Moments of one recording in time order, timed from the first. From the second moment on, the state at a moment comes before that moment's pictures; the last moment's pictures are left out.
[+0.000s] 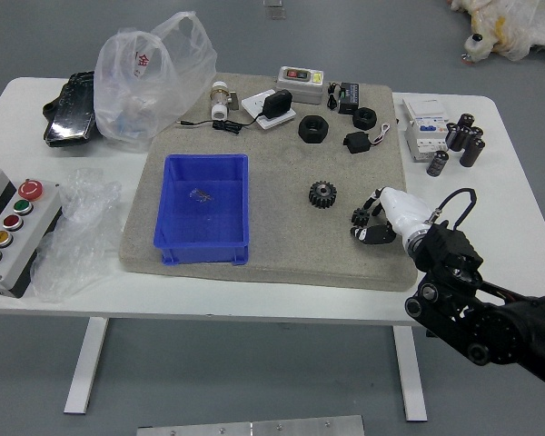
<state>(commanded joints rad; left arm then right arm) -0.19 0.16 -0.53 -0.28 0.62 0.08 0.10 0.52 -0.30 0.66 1.14 -1.84 -0.22 -0.52</state>
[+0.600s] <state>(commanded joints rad) -0.19 0.16 -0.53 -0.28 0.63 0.08 0.10 0.55 -0.30 0.64 1.20 -1.80 -0.33 -0.39</state>
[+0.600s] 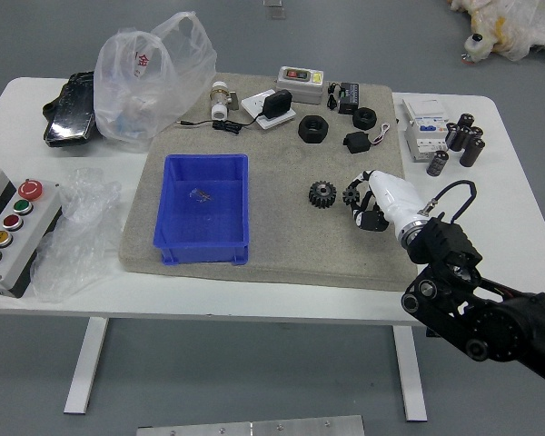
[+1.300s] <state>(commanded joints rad) -0.19 0.17 -0.58 -0.28 0.68 0.07 0.12 0.83 -0.13 0.33 1.22 -1.68 -0.26 -0.36</state>
